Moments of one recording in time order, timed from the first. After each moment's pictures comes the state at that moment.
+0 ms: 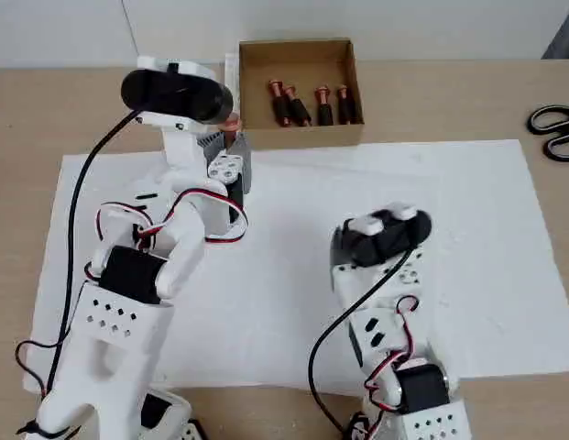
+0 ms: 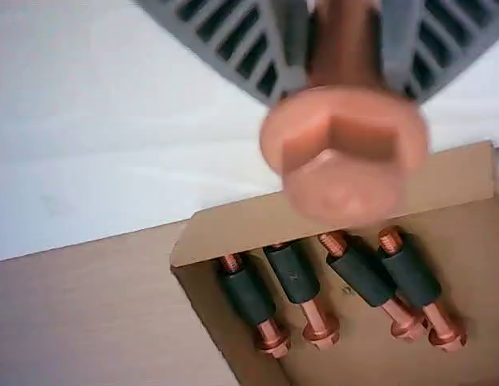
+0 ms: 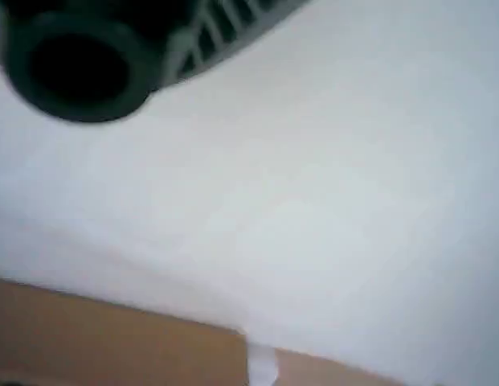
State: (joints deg) left arm 15.6 -38.9 29.5 46.5 15.4; right arm -17.5 -95.6 87.3 36.9 -0.9
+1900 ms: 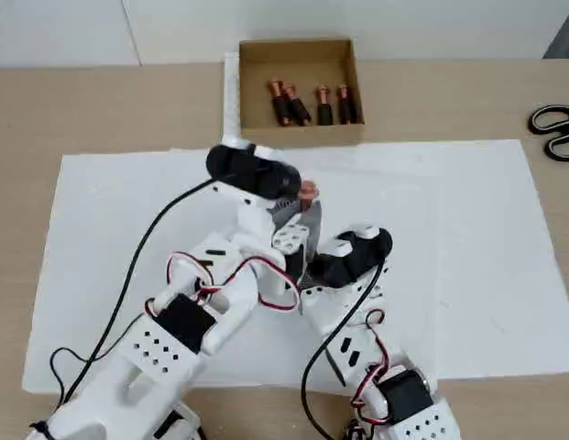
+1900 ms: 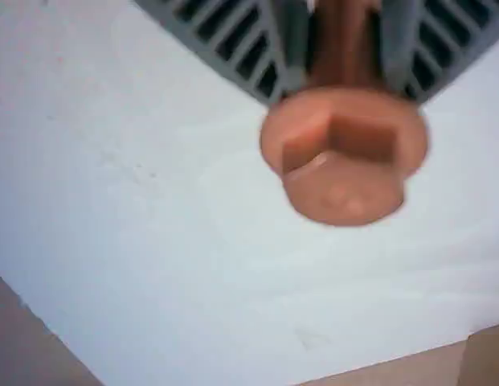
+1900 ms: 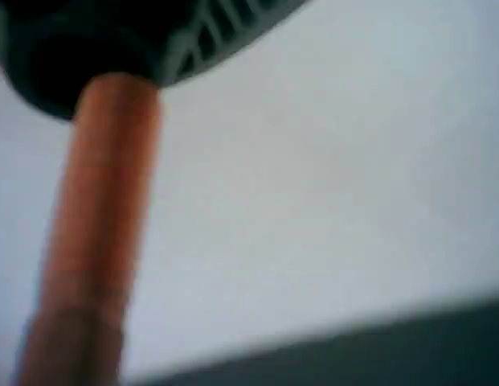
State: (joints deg) left arm 33.1 -46.9 55.7 27.8 21.6; right arm -29.5 -102.5 95.5 36.4 -8.3
